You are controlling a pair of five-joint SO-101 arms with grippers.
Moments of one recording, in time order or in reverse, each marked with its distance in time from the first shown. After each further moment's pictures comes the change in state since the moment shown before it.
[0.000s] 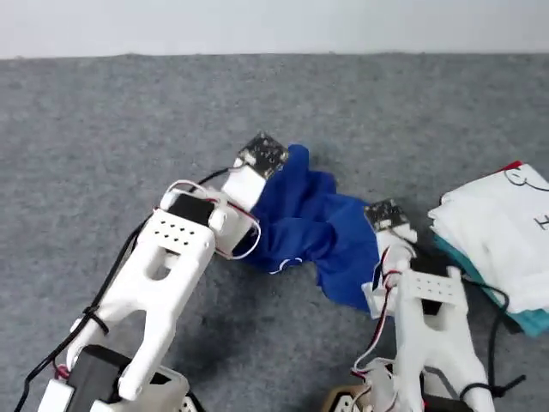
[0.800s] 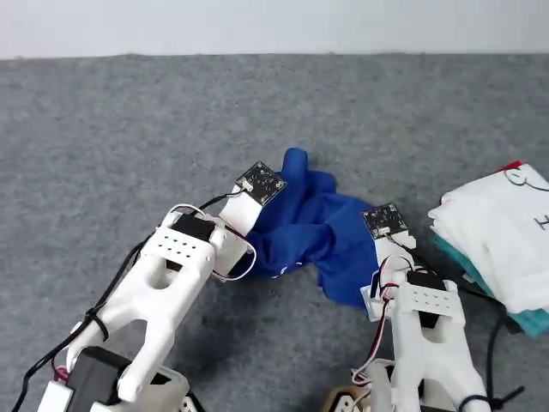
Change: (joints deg) left arm 0.0 -0.4 9.8 -4.3 0.0; right arm -0.1 -1.5 3.7 -4.7 -0.1
